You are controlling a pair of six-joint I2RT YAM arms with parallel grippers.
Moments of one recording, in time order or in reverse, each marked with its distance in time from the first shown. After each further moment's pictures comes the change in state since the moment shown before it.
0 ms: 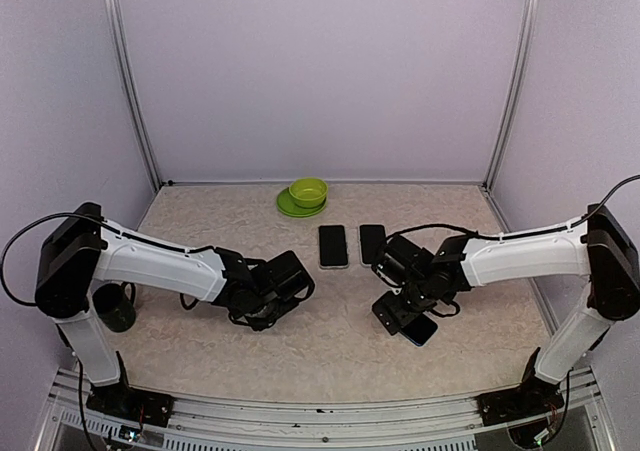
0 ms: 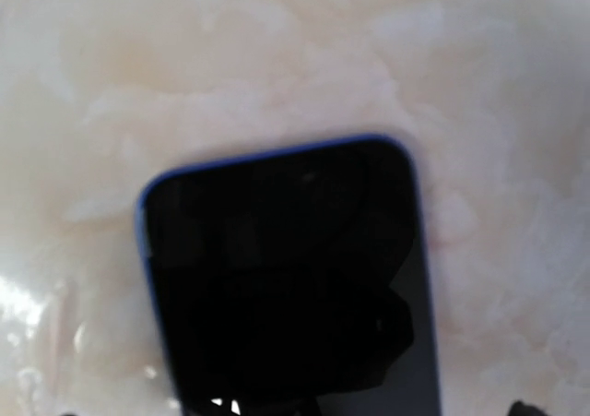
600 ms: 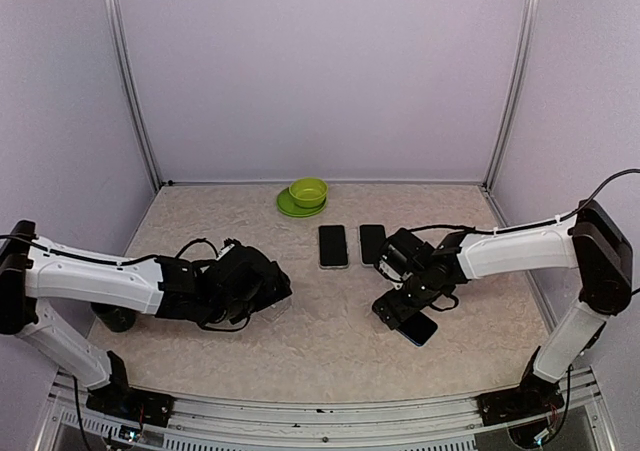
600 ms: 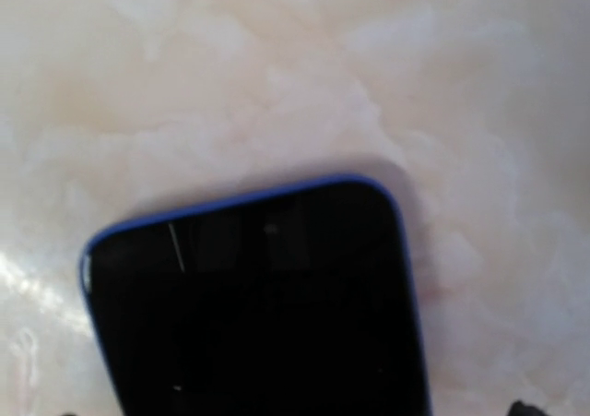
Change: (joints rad) left arm -0.033 -0.303 -0.185 0.200 -0.067 0.280; right arm -0.093 0.044 0.000 0.052 -0.099 -0.043
